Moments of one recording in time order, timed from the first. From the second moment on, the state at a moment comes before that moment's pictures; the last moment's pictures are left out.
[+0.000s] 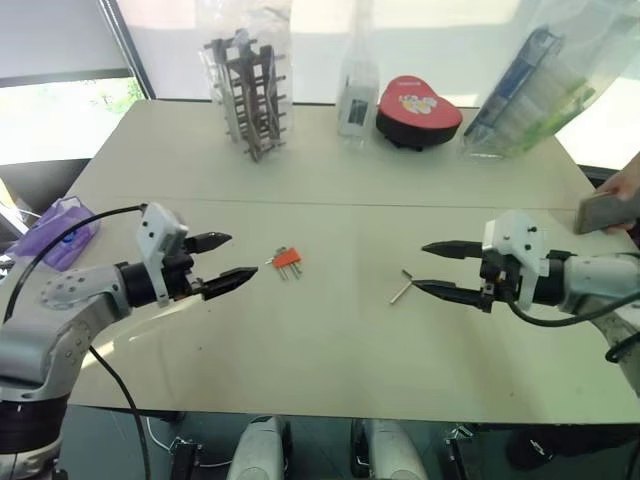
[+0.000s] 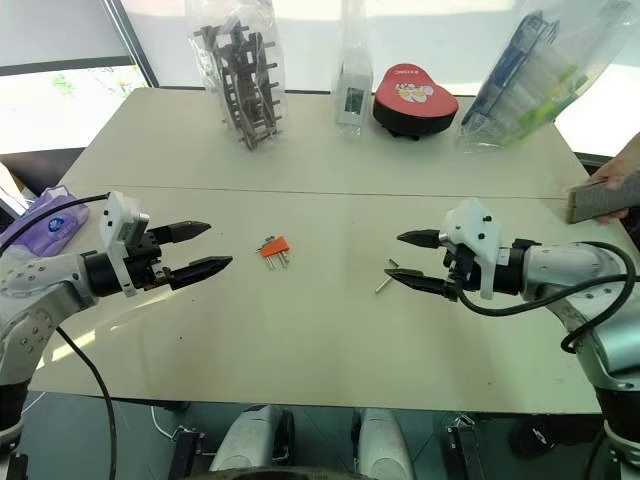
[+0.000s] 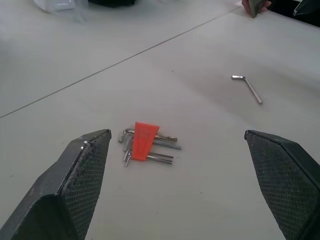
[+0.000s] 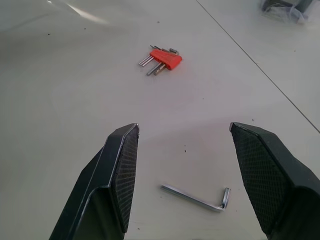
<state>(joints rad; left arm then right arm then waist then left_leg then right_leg) -0.18 0.79 0.23 -0.37 -0.69 0.69 -0.82 -0.22 -0.94 -0.15 -0.43 0.56 0.54 0.97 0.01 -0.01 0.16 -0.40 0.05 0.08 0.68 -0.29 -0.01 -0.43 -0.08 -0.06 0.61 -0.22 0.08</state>
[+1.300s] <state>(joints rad) -0.06 0.67 0.38 -0.40 -0.51 0.55 -0.49 -0.67 -0.25 0.44 0.38 -0.27 -0.03 0.55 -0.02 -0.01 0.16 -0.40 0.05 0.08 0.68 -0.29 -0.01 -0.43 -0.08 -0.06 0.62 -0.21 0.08</state>
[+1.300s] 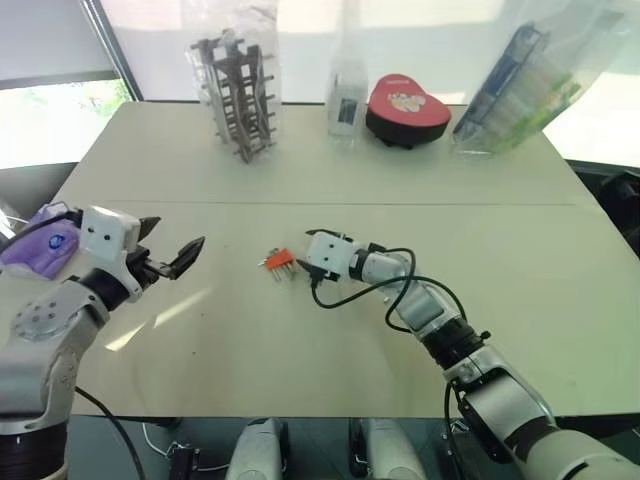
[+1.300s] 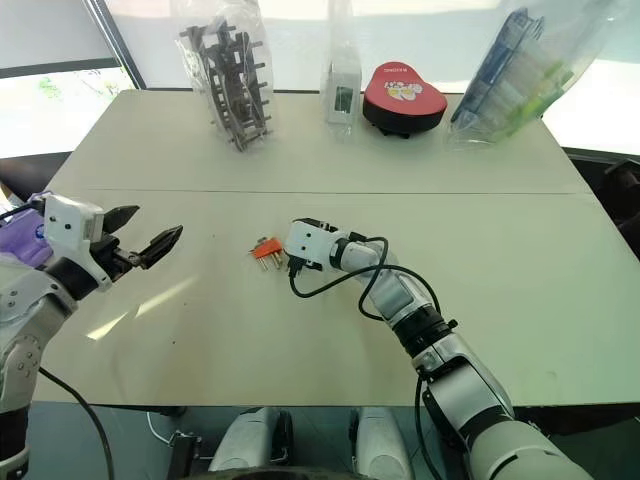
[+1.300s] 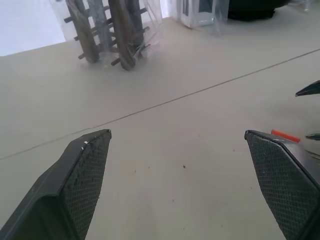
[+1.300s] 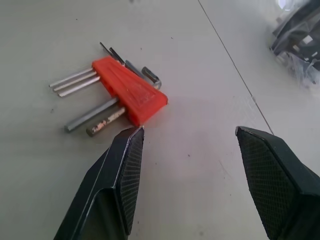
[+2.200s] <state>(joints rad) -0.03 0.66 0.41 -0.45 -0.51 0.56 -0.45 -0.69 -0.19 0.37 0.32 -0.21 0.09 0.64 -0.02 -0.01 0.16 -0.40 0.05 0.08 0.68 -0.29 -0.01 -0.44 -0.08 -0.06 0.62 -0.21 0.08</state>
